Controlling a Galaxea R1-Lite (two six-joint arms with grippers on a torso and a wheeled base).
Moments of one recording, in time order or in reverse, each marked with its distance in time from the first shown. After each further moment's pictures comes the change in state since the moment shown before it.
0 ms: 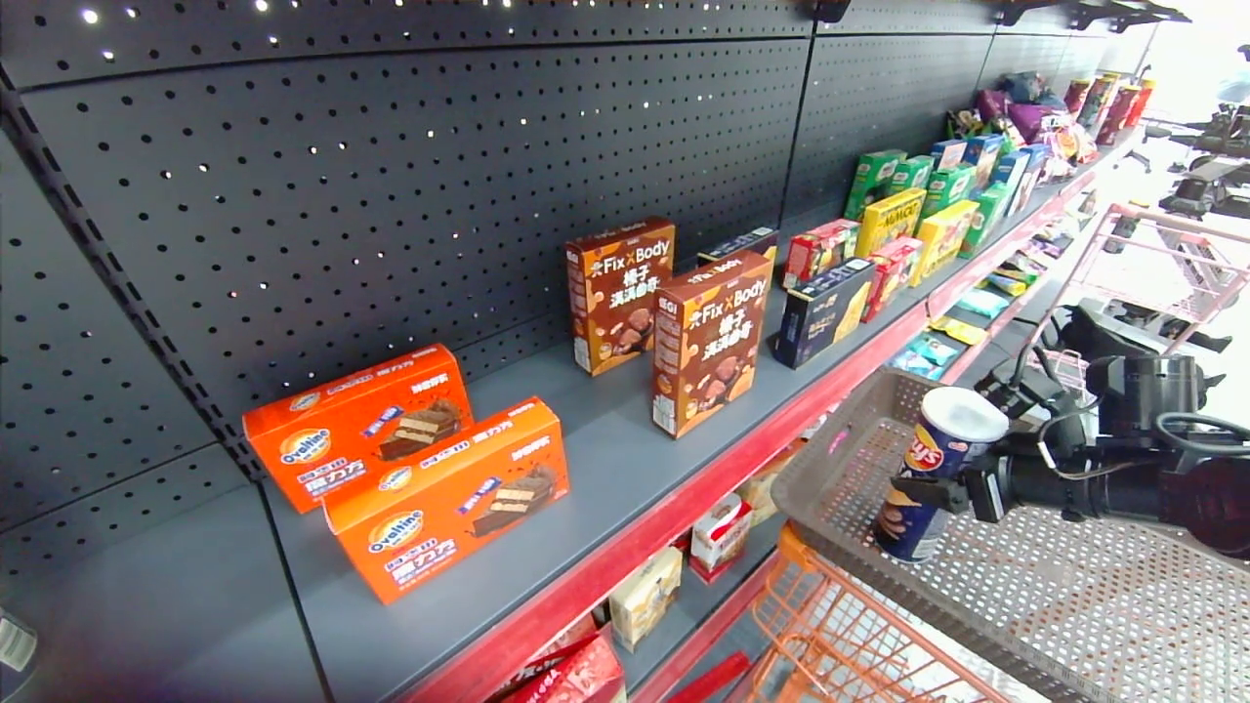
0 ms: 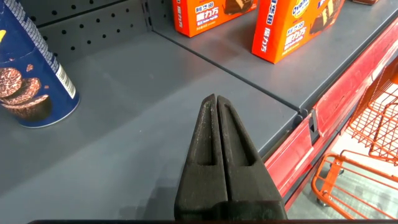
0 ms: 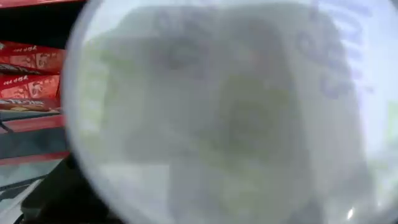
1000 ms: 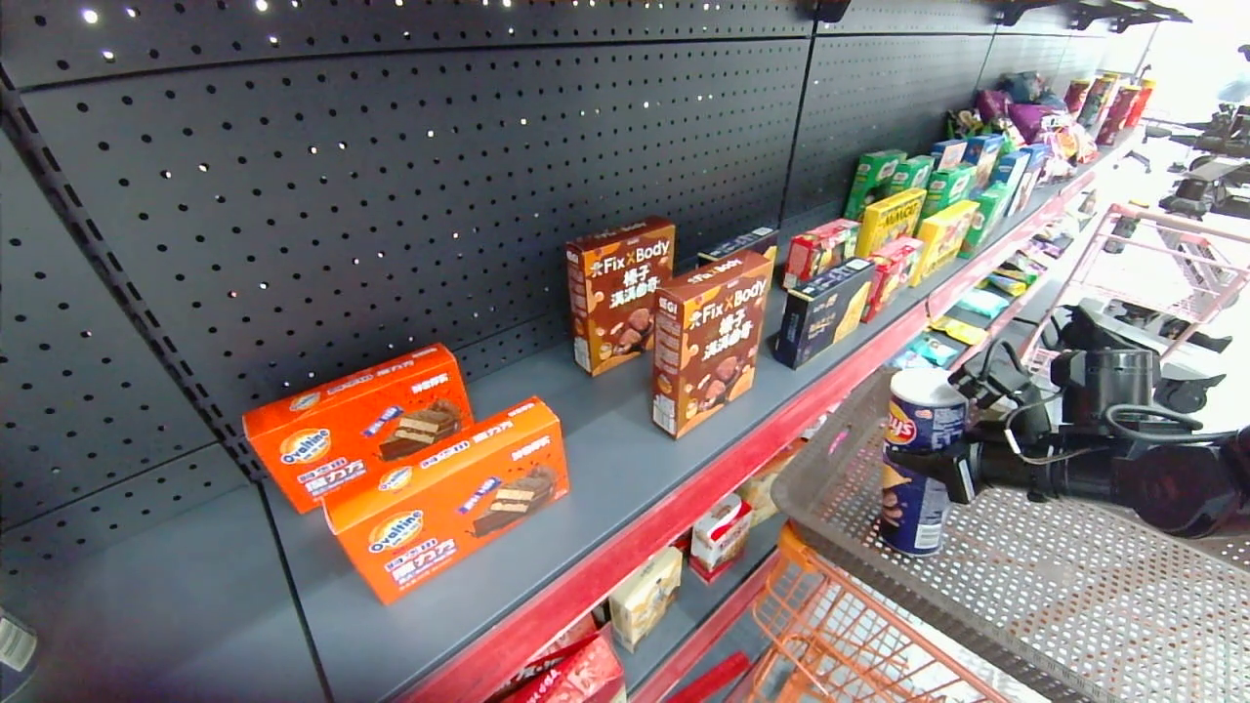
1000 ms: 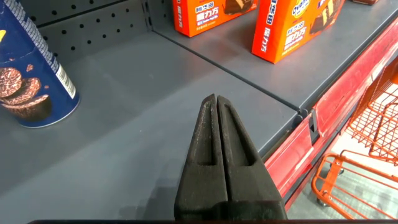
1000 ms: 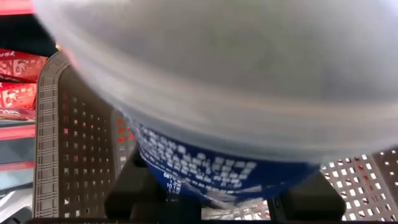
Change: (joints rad) left arm 0.000 0.000 0.000 0.000 0.000 0.000; right arm 0.004 0.107 -0.092 -0.051 -0.003 -0.028
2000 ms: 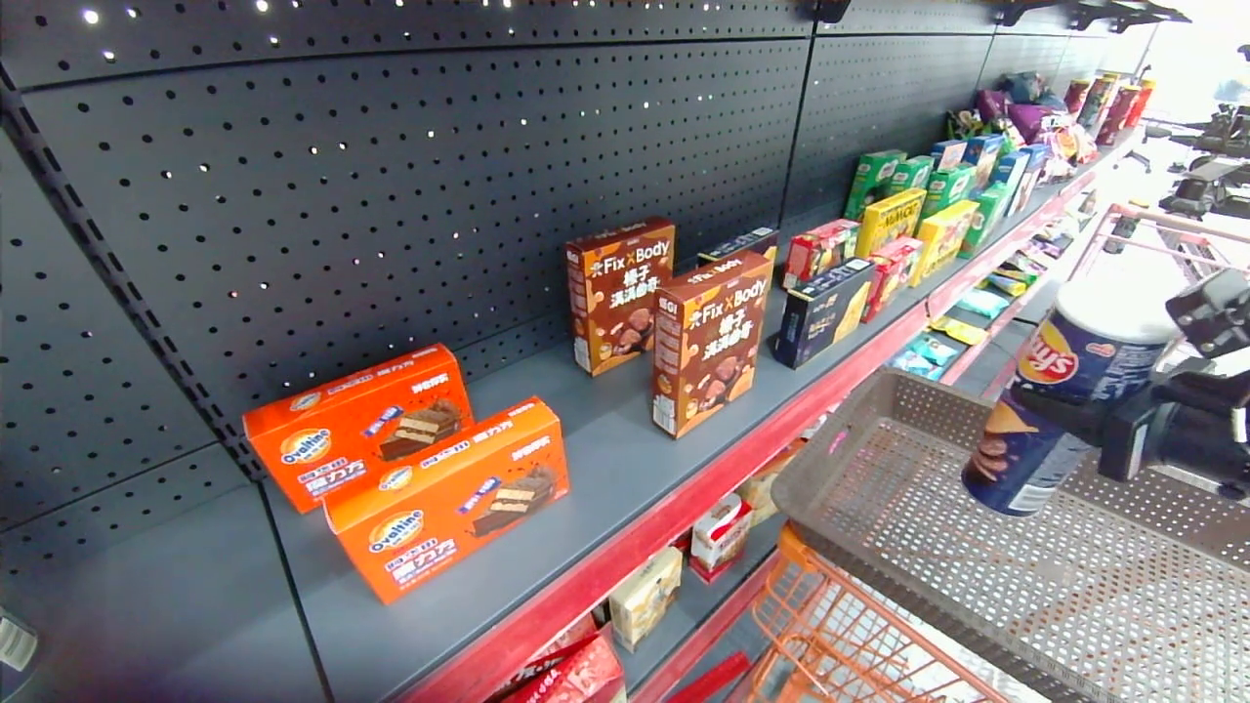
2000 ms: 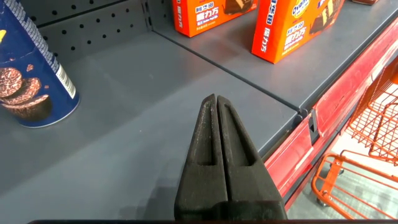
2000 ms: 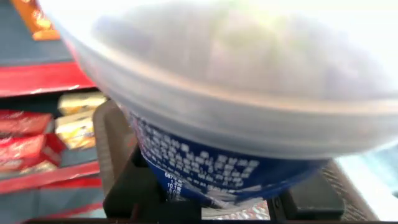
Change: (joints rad) left arm 0.000 0.000 0.000 0.000 0.000 0.000; right arm -0.066 -0.538 0.254 -0.064 -0.039 0.101
